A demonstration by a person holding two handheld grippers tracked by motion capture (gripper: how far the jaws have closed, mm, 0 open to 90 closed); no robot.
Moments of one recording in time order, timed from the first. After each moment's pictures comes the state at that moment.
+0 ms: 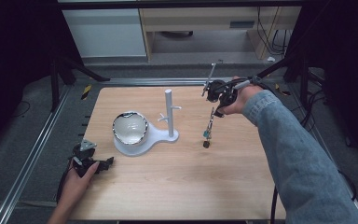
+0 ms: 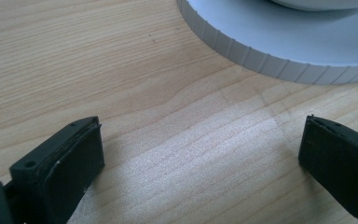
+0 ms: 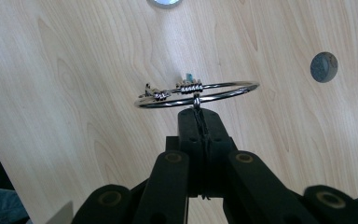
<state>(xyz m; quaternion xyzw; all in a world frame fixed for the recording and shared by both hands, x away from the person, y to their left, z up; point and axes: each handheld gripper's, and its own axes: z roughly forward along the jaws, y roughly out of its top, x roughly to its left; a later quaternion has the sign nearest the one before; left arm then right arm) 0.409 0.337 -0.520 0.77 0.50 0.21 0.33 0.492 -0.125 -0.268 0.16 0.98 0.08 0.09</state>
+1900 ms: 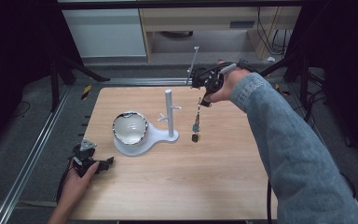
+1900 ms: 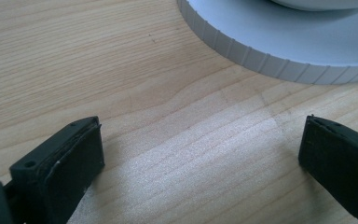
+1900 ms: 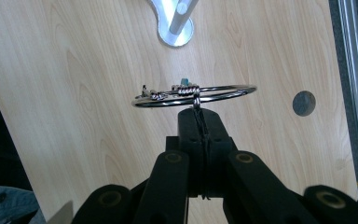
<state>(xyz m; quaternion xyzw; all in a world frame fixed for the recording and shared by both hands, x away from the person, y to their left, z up) 0.409 0.337 -0.520 0.77 0.50 0.21 0.33 0.491 -0.082 -0.221 0.13 0.98 0.08 0.10</state>
